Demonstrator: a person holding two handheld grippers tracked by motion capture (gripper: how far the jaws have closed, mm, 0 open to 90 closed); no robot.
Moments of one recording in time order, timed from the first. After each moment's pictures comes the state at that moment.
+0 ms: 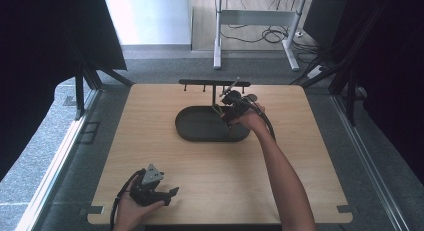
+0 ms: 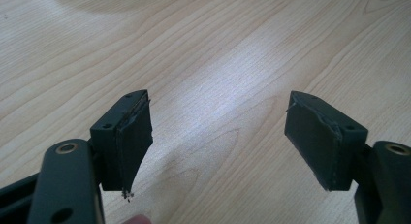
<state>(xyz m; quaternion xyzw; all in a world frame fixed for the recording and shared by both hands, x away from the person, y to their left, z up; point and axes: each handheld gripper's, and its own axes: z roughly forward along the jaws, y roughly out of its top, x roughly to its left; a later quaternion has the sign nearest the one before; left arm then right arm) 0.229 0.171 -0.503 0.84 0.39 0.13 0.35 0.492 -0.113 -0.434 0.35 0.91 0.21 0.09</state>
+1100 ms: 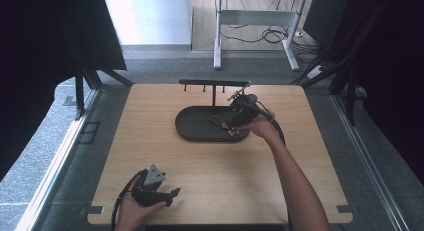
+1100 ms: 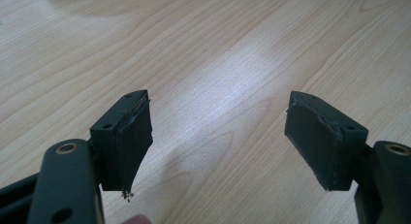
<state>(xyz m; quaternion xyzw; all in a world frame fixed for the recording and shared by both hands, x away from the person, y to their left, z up) 0.227 0.166 -0.501 0.85 0.38 0.14 0.35 0.451 -0.136 -0.411 0.34 0.90 0.24 0.09</state>
